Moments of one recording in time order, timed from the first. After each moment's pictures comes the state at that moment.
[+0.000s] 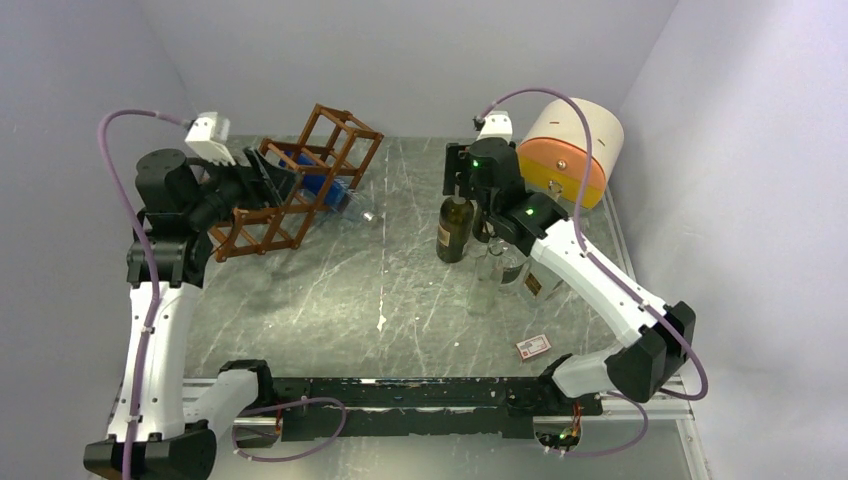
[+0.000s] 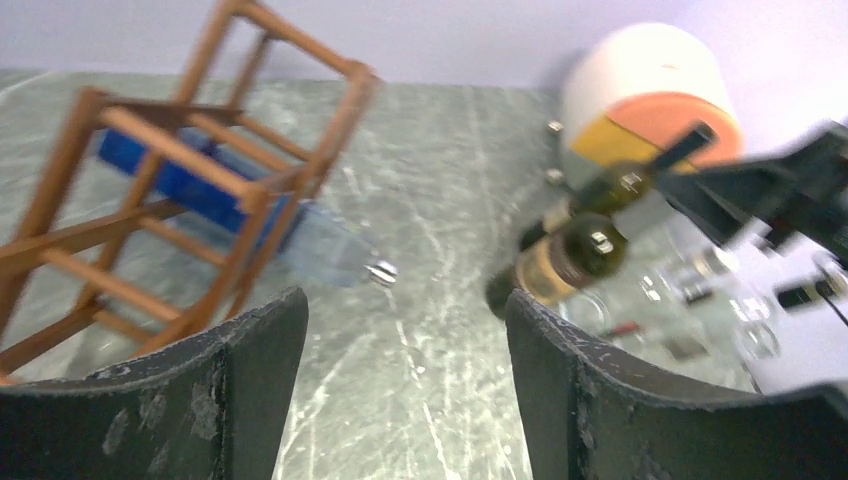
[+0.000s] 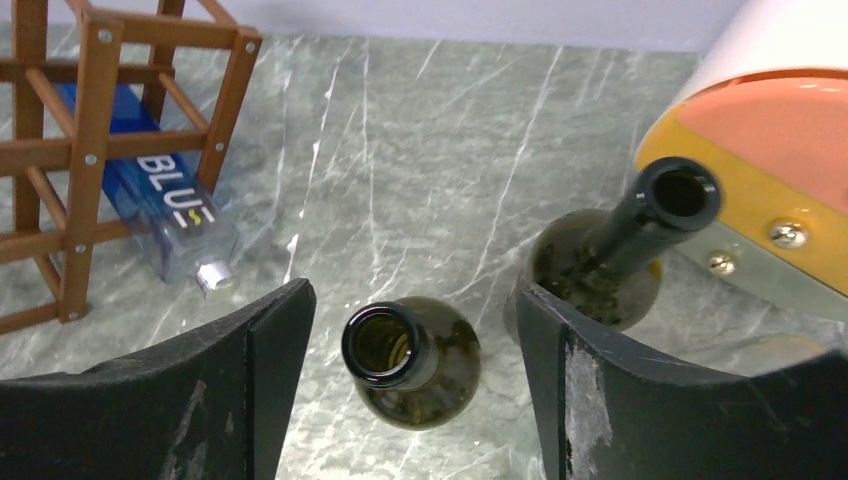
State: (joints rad) left arm 0.03 0.96 1.24 -0.49 0.42 -0.33; right arm 0.65 1.36 1.35 -0.37 0.48 0.26
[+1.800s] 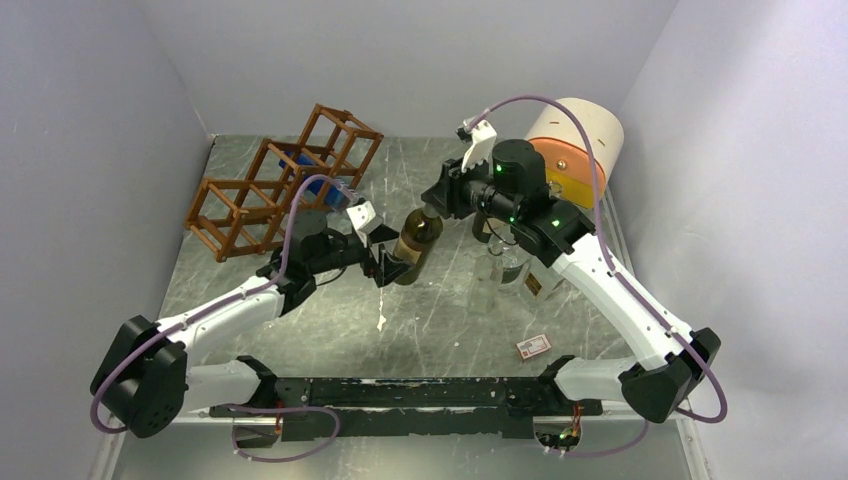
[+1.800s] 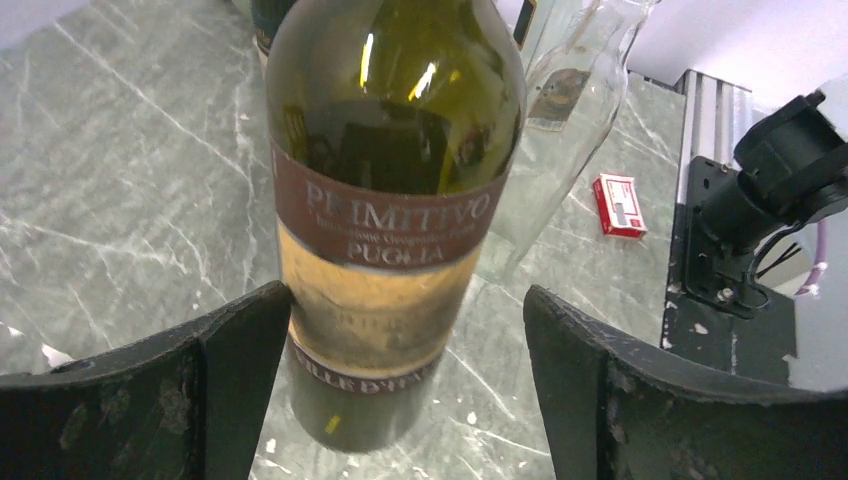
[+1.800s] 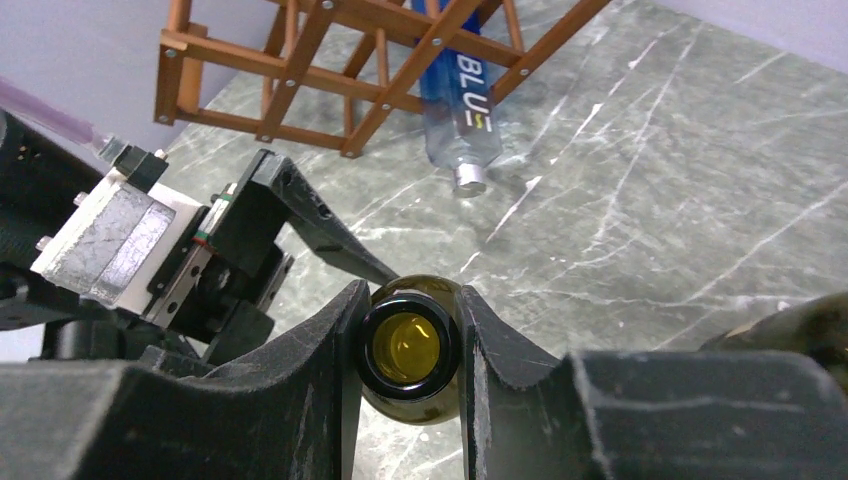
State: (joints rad) left arm -0.61 1.19 0.63 0.41 0.58 -0.09; right arm 0.65 1.25 1.36 -0.42 -0.15 0.20
